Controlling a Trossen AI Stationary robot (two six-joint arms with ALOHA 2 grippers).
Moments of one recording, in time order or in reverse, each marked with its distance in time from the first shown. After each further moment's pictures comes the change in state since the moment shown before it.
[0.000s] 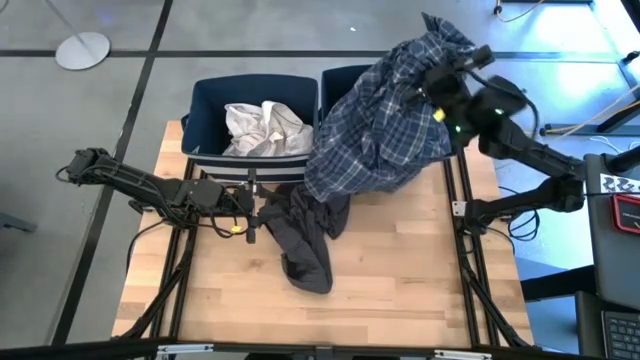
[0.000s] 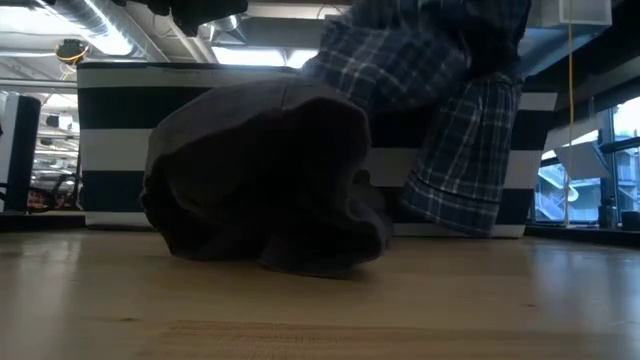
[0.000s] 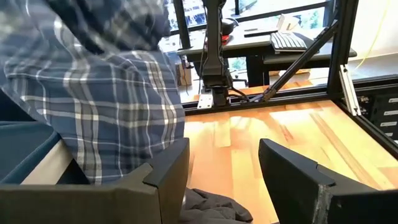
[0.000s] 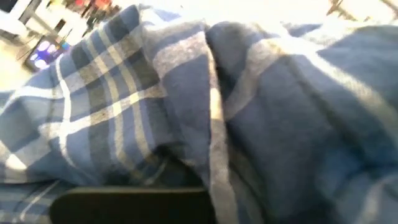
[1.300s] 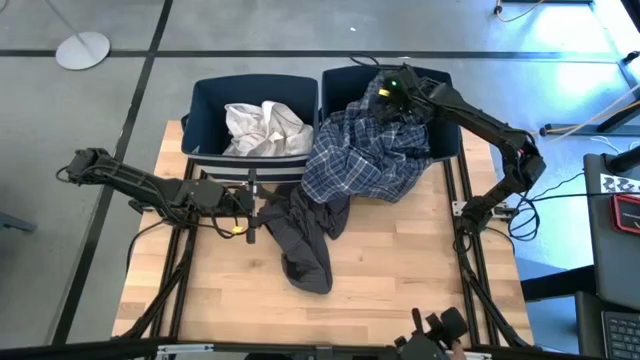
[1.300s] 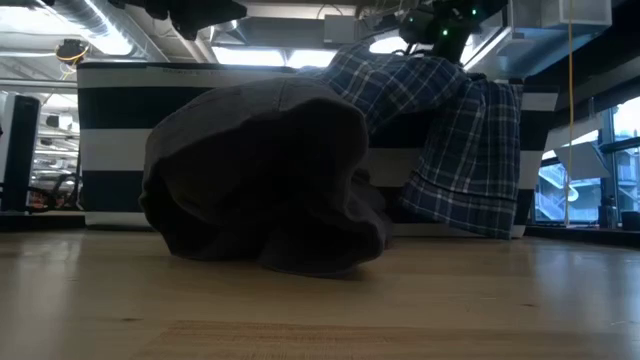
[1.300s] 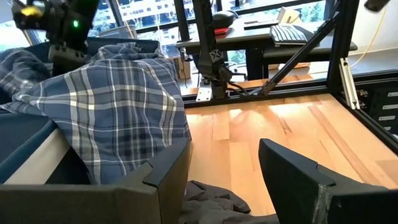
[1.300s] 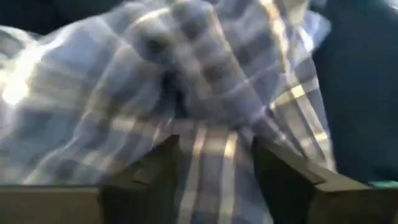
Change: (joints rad) left arm 0.000 0.000 0.000 -0.031 0.000 -0.019; right arm -0.424 0.391 0.027 -0.816 -0.489 0.993
